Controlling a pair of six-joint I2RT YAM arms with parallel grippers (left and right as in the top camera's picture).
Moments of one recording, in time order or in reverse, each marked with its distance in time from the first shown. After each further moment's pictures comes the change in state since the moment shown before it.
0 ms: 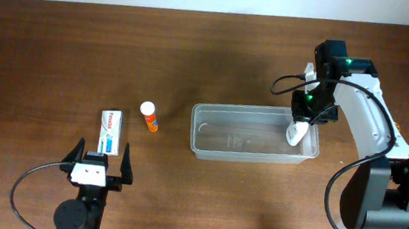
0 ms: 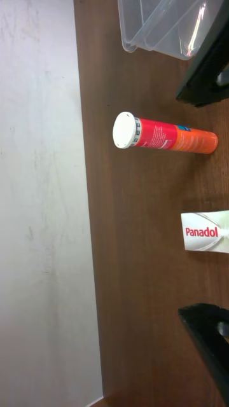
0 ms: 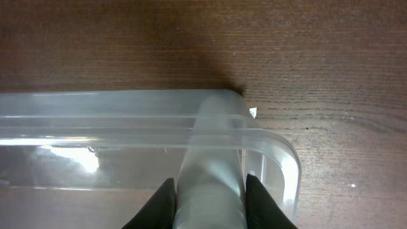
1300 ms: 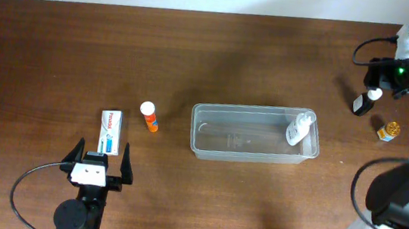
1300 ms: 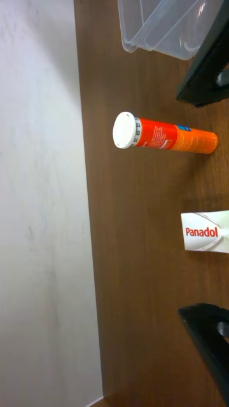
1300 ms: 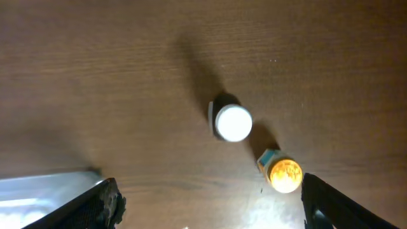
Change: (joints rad) left arm 0.000 0.000 0.000 0.000 0.000 0.000; right arm -0.383 0.096 0.438 -0.037 0.003 -0.338
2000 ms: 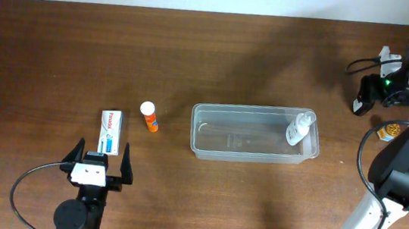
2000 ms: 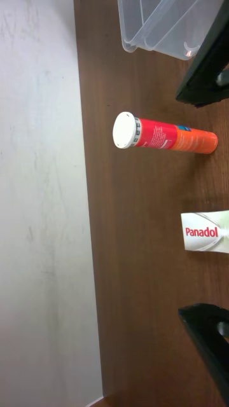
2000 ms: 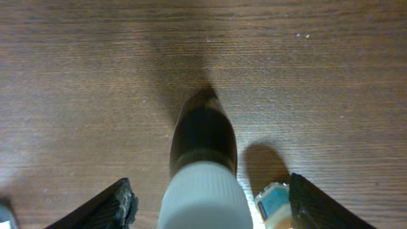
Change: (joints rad) left arm 0.000 0.000 0.000 0.000 0.000 0.000; right arm -0.040 0.250 0.000 0.075 0.024 -0.095
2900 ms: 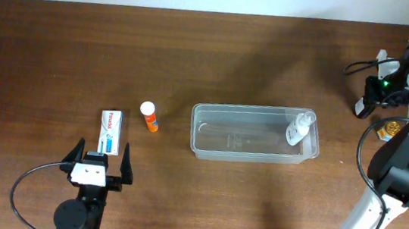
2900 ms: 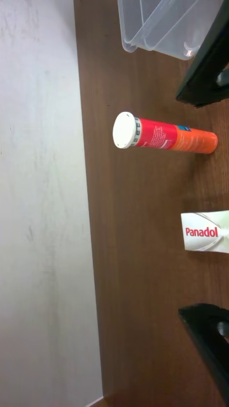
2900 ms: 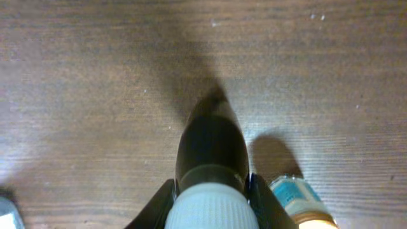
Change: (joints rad) left arm 0.000 0.000 0.000 0.000 0.000 0.000; right arm 0.000 0.033 0.056 -0.077 0.000 0.015
